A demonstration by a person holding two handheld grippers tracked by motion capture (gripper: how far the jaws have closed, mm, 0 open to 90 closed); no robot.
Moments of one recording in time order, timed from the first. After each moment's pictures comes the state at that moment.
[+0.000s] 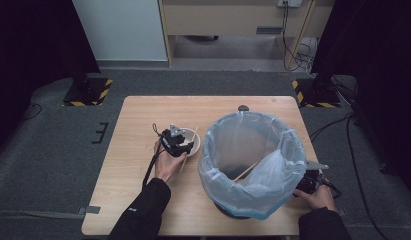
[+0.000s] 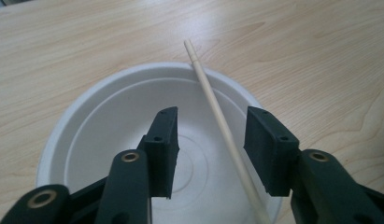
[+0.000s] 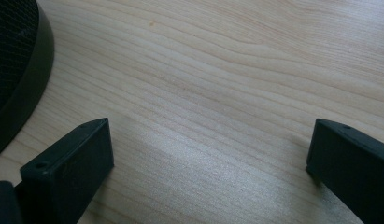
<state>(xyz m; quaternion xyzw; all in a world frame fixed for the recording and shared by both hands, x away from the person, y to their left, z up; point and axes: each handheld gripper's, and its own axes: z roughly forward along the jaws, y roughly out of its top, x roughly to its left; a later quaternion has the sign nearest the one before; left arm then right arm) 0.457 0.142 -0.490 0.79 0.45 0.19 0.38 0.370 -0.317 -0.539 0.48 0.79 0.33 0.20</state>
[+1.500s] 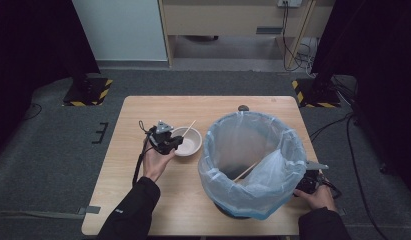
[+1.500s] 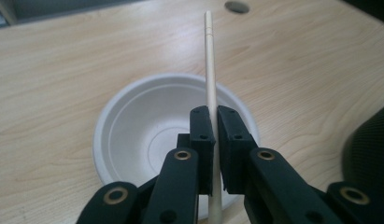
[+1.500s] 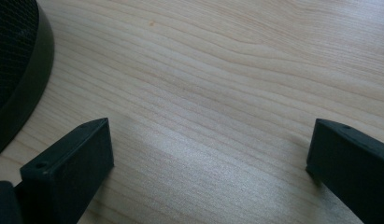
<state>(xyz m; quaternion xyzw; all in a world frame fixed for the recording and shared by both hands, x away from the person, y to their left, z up) 0.436 0.174 -0.446 0.77 0.44 0.17 0.43 0.370 -0.317 -0.539 0.48 0.79 0.33 0.20</state>
